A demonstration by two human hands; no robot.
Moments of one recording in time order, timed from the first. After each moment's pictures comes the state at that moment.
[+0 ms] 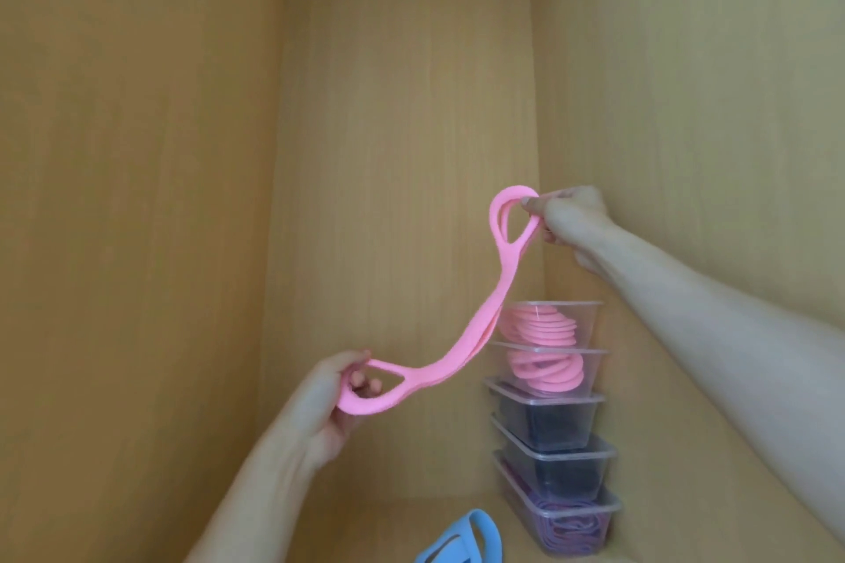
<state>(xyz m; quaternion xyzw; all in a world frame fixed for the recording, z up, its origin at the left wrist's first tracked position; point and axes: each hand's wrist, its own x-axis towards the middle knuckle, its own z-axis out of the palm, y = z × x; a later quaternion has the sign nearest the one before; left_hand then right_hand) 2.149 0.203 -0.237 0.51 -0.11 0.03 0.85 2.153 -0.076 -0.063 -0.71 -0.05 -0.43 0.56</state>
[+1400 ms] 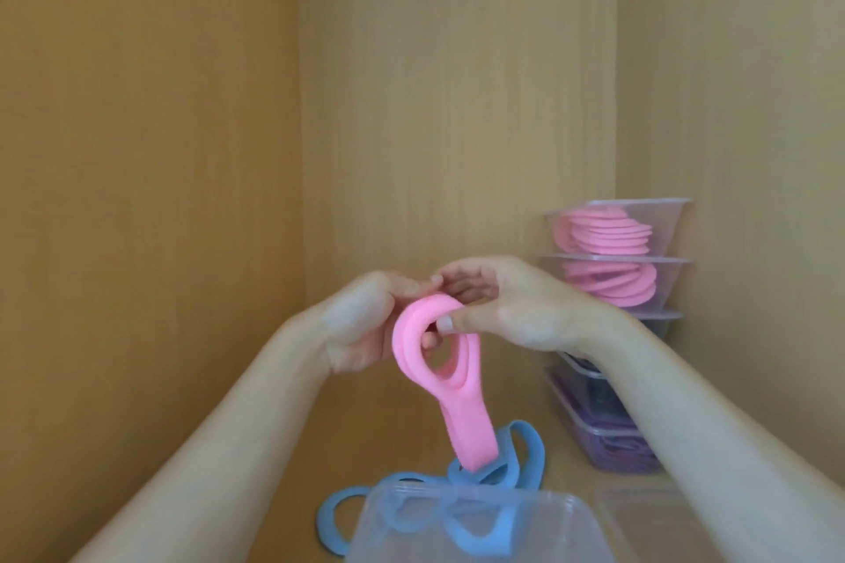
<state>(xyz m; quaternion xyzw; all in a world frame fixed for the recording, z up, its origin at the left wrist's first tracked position) 2.115 0.185 -0.234 0.69 -0.20 -0.03 0.70 2.132 0.007 -0.226 -0.81 -0.38 -0.08 0.44</state>
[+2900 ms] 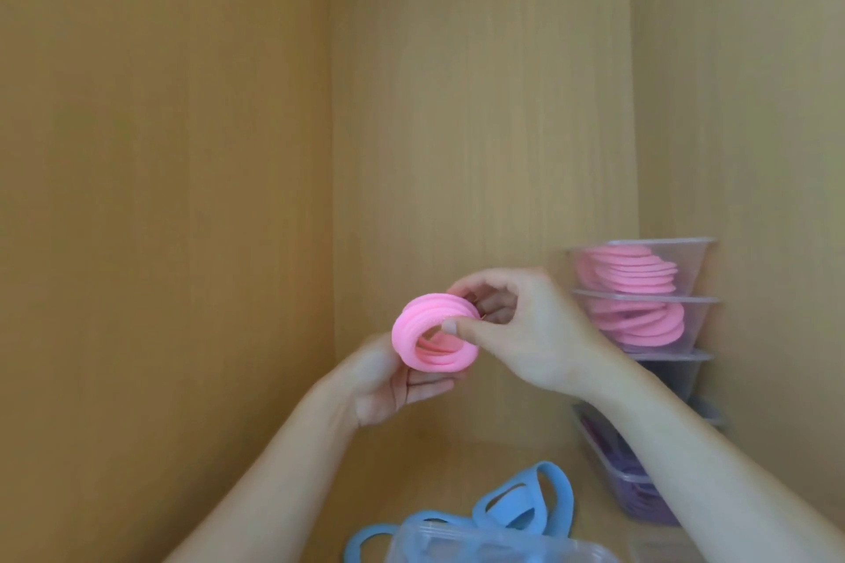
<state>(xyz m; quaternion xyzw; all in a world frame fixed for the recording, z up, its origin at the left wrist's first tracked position) 2.142 0.204 -0.257 0.66 -0.09 -0.02 0.75 2.130 0.018 -0.226 -0.76 -0.39 -0.27 0.45</state>
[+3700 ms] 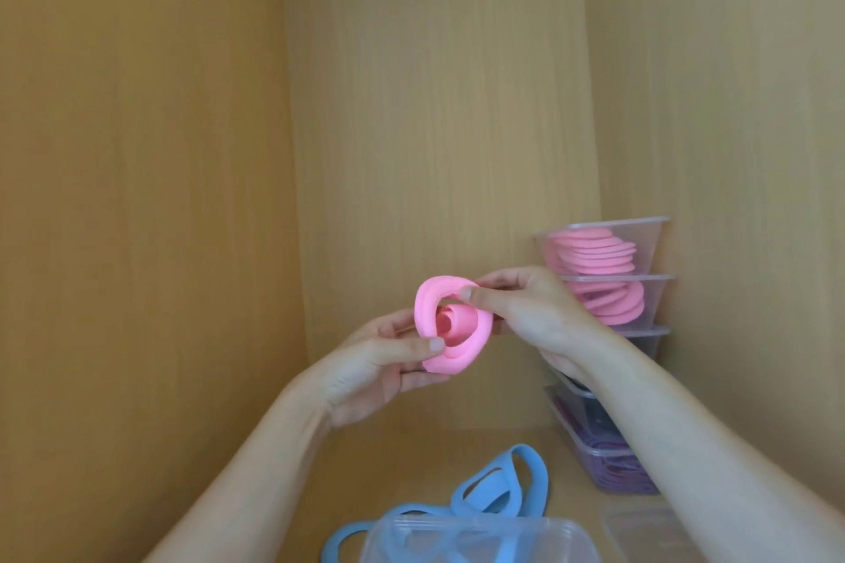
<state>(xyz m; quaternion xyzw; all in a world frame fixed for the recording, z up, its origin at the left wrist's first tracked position) 2.147 0.199 -0.259 0.65 -0.30 -0.08 0.70 2.166 -0.011 -0.235 -0.70 -0.24 -0.16 0.65</state>
